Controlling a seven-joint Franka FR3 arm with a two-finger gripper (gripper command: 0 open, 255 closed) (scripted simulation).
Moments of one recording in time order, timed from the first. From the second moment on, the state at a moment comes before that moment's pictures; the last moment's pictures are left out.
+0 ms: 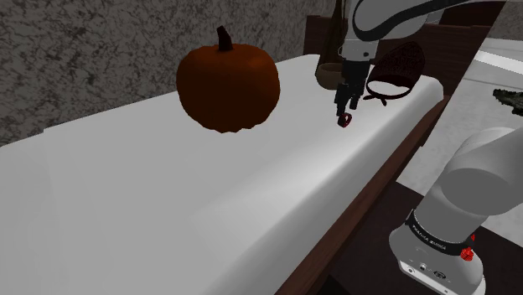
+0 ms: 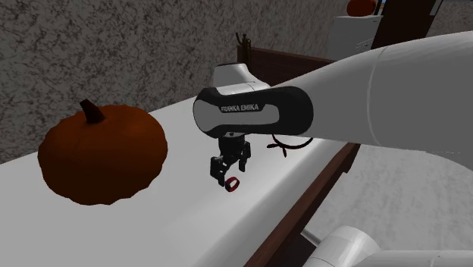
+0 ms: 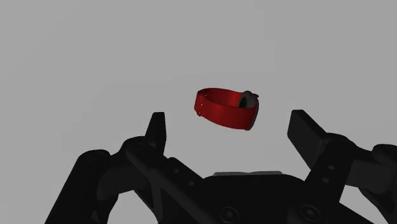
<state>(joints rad) -0.03 -0.56 -0.17 -2.52 -0.03 1.87 -0.24</state>
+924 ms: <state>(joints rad) -0.03 -0.54 -0.17 -2.58 -0.03 1.95 -0.24</state>
